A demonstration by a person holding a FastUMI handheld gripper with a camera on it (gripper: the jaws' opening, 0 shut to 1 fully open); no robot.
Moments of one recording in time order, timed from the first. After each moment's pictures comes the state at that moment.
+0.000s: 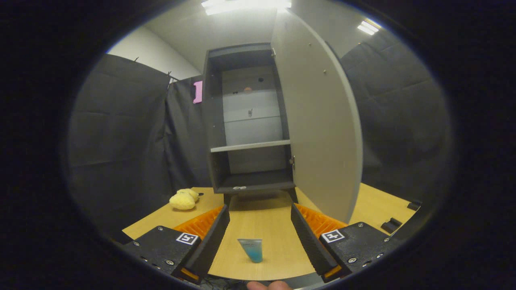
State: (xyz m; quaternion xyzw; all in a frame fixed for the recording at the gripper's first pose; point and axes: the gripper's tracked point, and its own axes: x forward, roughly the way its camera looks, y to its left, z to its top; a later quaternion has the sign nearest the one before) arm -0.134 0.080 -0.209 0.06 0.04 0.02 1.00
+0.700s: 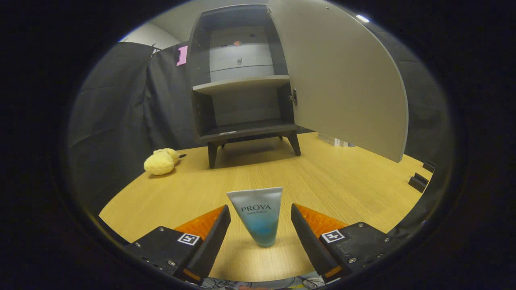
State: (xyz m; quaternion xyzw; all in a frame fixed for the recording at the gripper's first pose) arm -0.083 0.086 -0.358 0.05 0.17 -0.05 0.98
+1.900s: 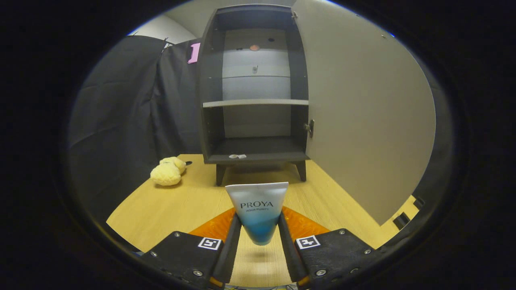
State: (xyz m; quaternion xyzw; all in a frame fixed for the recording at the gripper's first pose) arm -0.043 0.103 -0.227 0.01 0.15 -0.01 0.99
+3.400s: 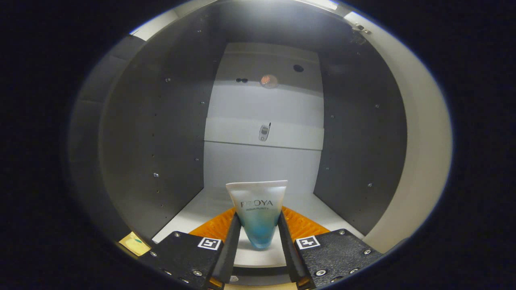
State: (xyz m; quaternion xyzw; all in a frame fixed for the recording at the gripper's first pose) arm 0.299 0.113 -0.023 -0.02 0.04 -0.01 1.00
